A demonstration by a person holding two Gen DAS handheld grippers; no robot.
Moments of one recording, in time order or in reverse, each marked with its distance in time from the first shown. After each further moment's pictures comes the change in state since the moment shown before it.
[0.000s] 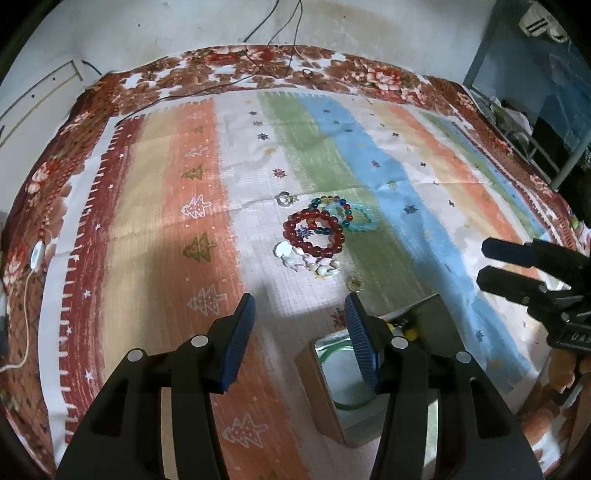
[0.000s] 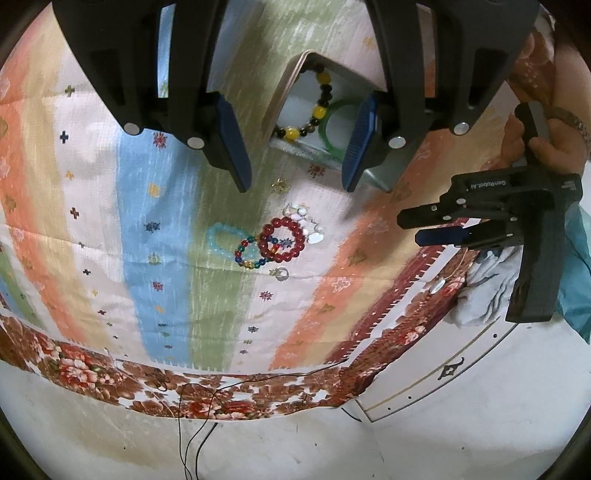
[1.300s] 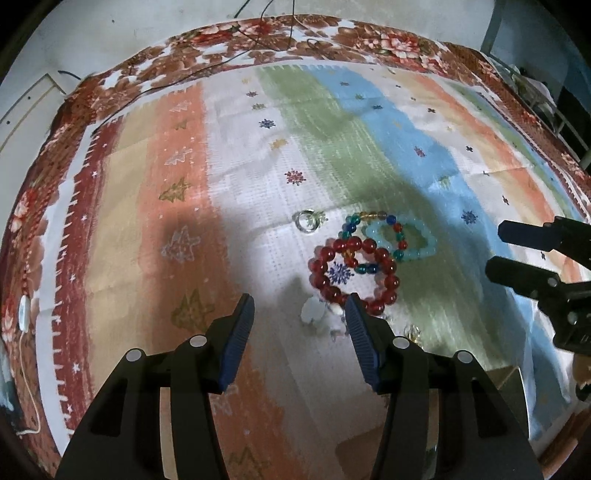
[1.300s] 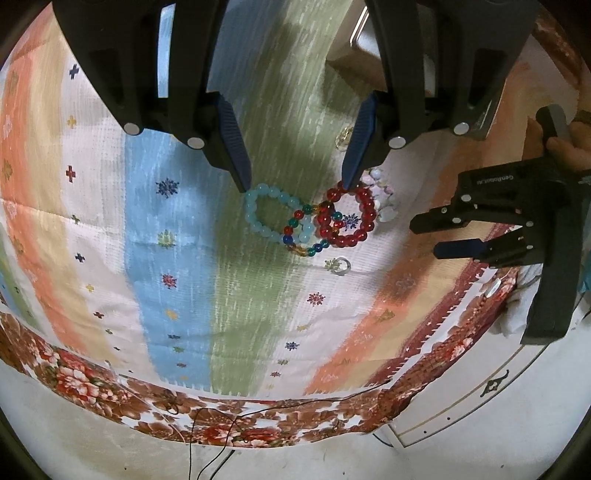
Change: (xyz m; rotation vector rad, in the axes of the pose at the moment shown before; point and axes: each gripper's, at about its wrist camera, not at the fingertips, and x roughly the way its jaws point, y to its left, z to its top) left arm 0.096 0.009 0.063 0.067 0.105 0.075; right arm 0.089 -0.051 0.047 -0.005 0.104 -0.092
